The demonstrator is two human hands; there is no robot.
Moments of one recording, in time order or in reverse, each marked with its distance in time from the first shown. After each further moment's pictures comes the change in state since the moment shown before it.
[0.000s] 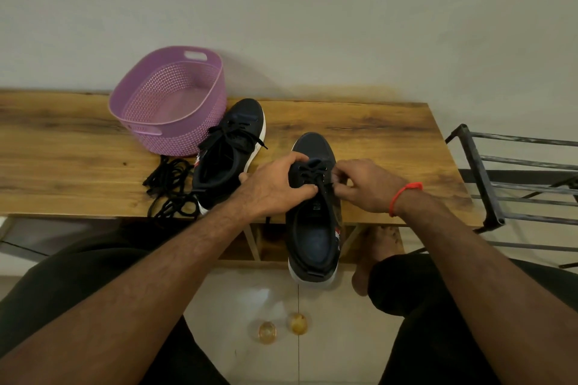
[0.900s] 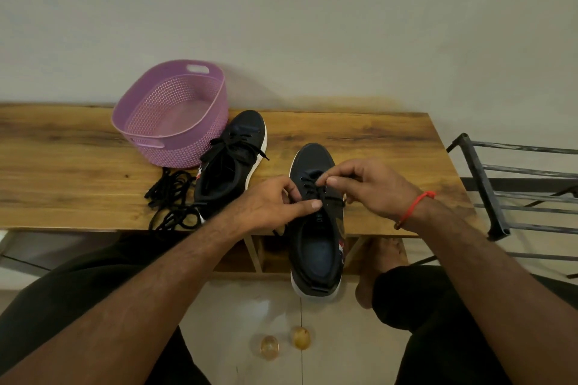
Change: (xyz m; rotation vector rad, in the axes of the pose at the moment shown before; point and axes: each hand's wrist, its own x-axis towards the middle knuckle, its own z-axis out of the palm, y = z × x) left_hand -0.007 -0.006 -0.009 -0.172 -0.168 -0.094; right_hand -0.009 -0.012 -0.012 0.545 0.112 -0.021
